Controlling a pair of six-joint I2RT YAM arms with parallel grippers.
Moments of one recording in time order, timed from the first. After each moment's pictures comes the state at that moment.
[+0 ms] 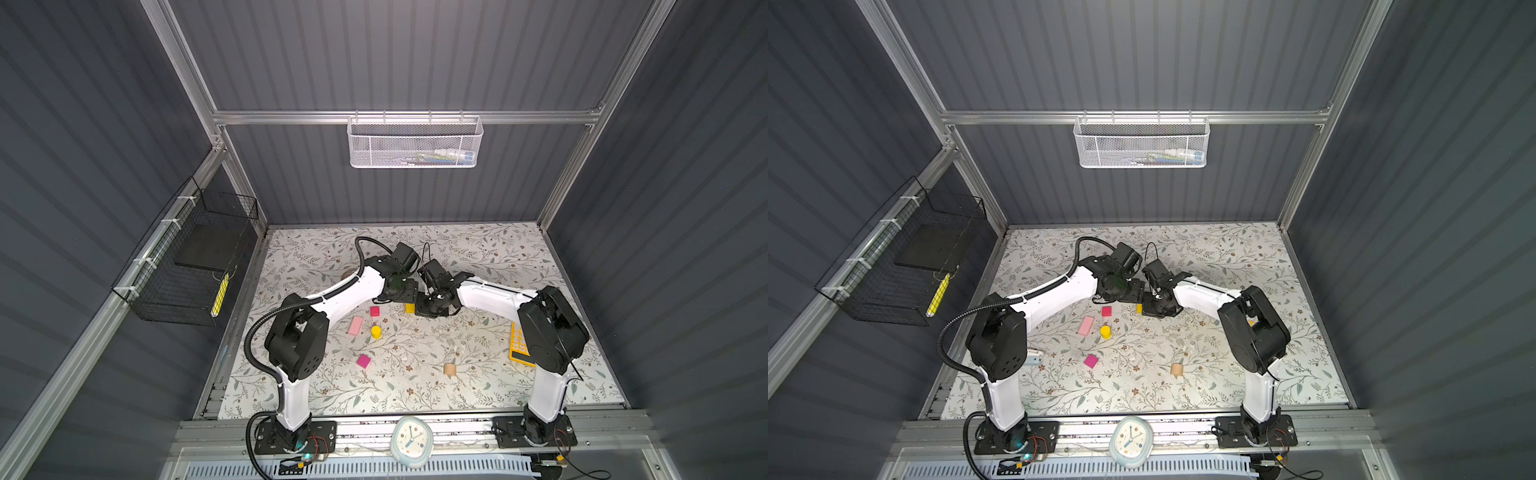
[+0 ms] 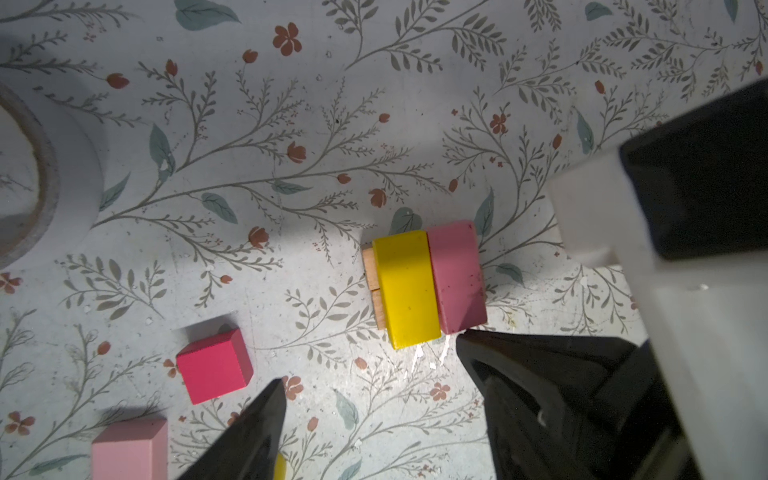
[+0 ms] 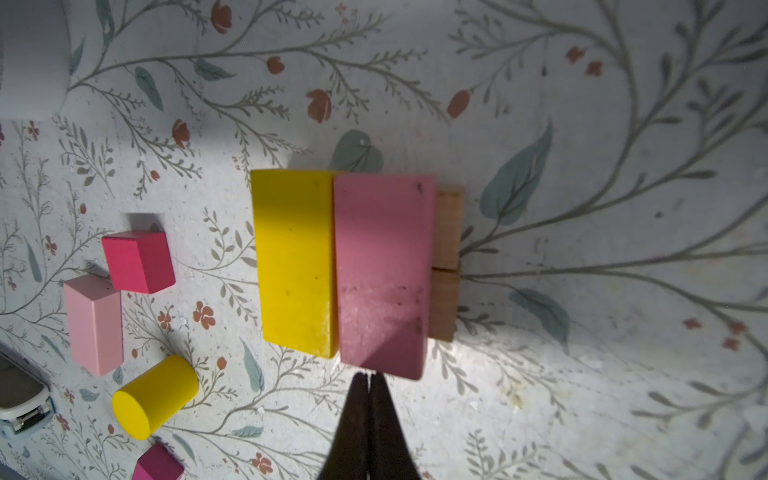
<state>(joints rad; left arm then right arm) -0.71 1.91 1.55 -0.78 -0.01 -0.49 0.64 1.89 1.26 -0.54 -0.13 0.67</state>
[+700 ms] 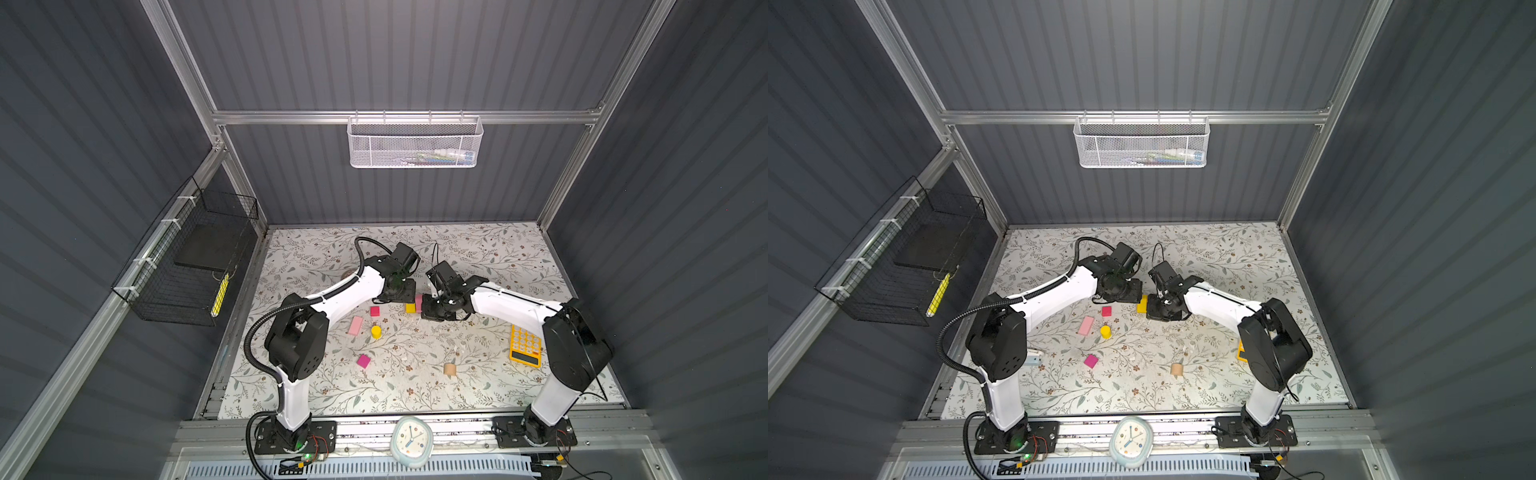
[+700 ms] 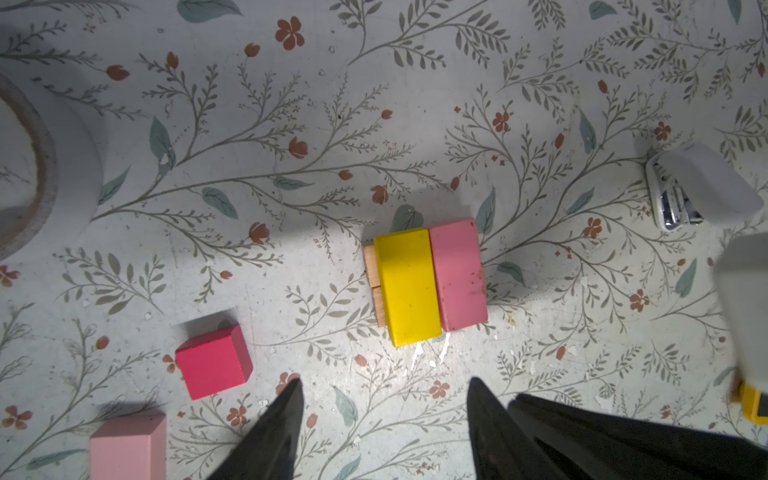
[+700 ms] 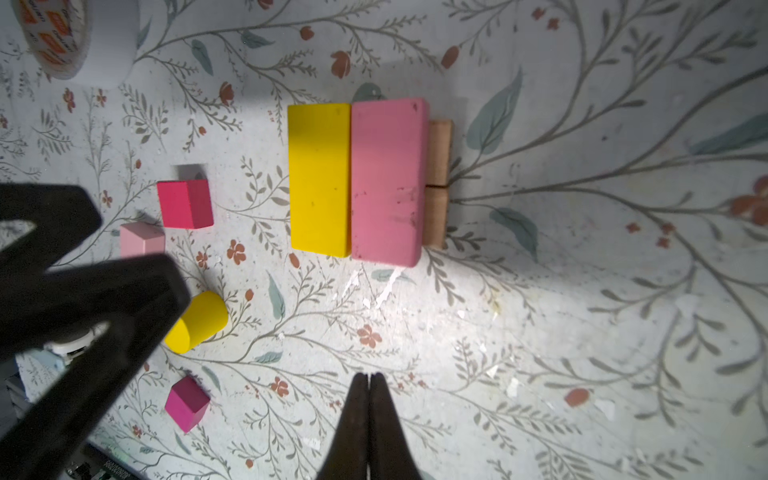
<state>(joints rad) -0.71 1.91 1.55 -0.78 0.00 -0.50 0.64 1.70 1.14 -0.56 -0.16 0.66</state>
